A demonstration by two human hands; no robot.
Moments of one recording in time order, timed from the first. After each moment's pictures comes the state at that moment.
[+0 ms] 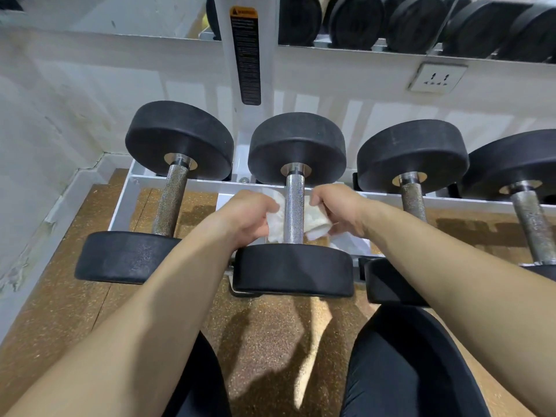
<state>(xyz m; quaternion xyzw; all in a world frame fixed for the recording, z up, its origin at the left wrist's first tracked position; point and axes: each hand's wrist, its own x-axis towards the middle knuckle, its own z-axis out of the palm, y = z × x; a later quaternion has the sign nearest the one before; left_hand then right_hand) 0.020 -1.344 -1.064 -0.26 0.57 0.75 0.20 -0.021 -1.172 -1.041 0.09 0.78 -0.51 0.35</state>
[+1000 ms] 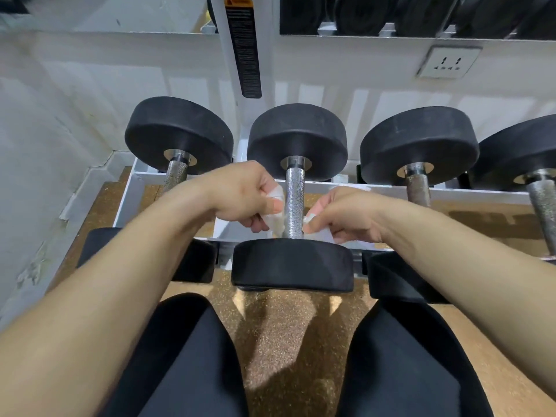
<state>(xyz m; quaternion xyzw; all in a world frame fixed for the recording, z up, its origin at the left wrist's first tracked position) 0.036 -1.356 -0.987 -0.01 0.90 0.35 0.24 -0.003 -1.157 -1.028 0.01 0.79 -0.44 0.42</state>
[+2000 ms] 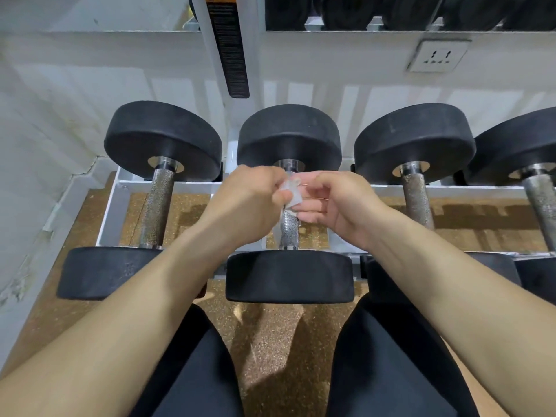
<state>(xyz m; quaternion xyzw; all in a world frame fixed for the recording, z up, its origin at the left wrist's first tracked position) 0.033 -1.335 -1.015 0.03 0.96 0.28 0.00 0.002 -1.172 -1.017 0.08 0.64 -0.71 0.28</state>
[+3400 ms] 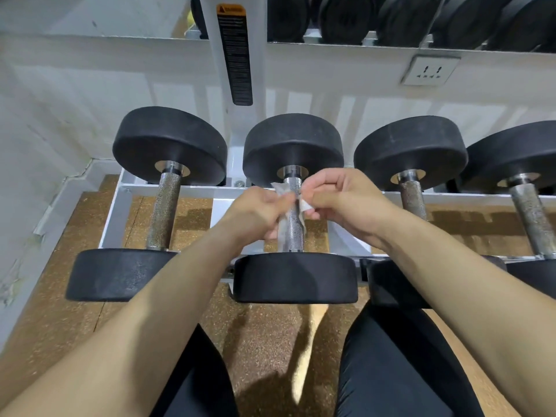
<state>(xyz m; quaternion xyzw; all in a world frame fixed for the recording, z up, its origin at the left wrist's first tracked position) 0.024 -1.342 -1.049 -0.12 0.80 0.56 0.17 0.001 -1.162 -1.016 -0.05 0.69 -0.67 0.25</state>
